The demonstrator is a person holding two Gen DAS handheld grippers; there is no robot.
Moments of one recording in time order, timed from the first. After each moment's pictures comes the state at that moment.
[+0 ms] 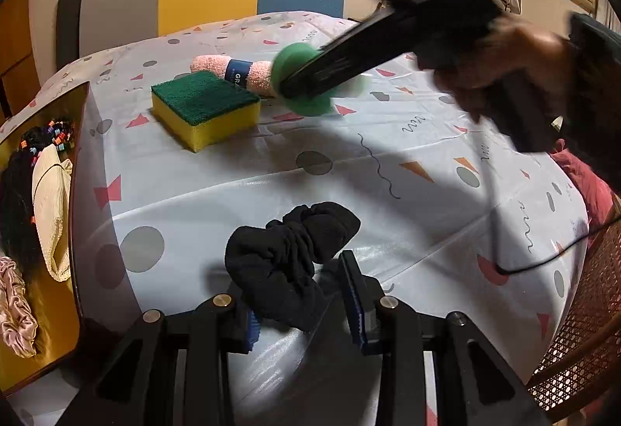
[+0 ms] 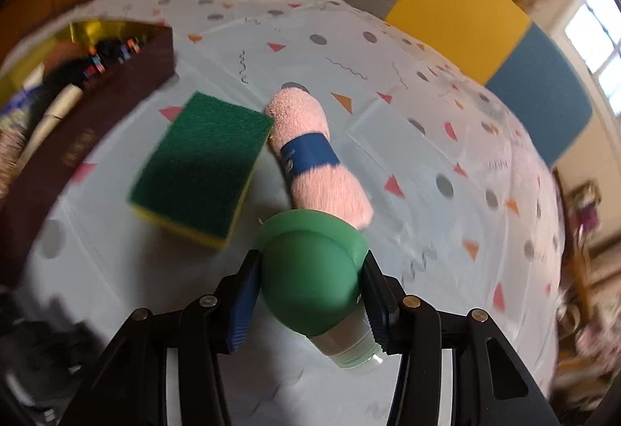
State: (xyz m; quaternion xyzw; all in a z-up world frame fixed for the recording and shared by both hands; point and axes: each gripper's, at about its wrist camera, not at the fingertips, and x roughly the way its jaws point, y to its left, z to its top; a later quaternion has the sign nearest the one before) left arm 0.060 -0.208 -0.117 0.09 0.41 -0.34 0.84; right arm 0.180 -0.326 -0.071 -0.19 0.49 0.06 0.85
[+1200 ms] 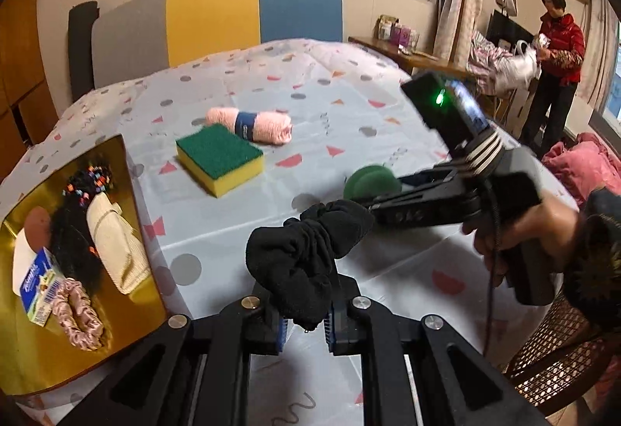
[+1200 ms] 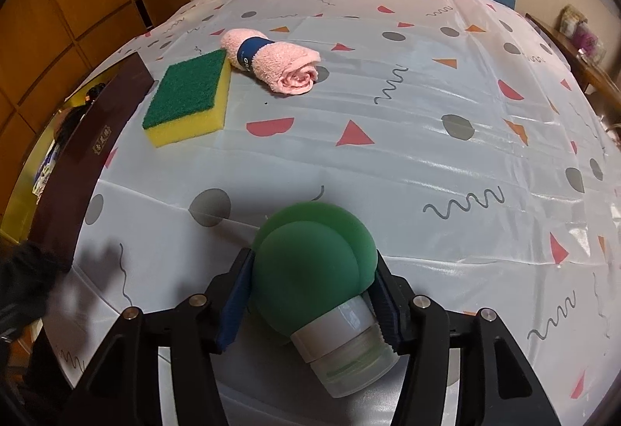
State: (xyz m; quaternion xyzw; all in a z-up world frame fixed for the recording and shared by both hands) left arm 0.028 -0.197 -0.049 0.11 0.37 -0.33 0.86; right arm 0.074 -0.382 -0.111 0.05 0.50 0.02 0.86
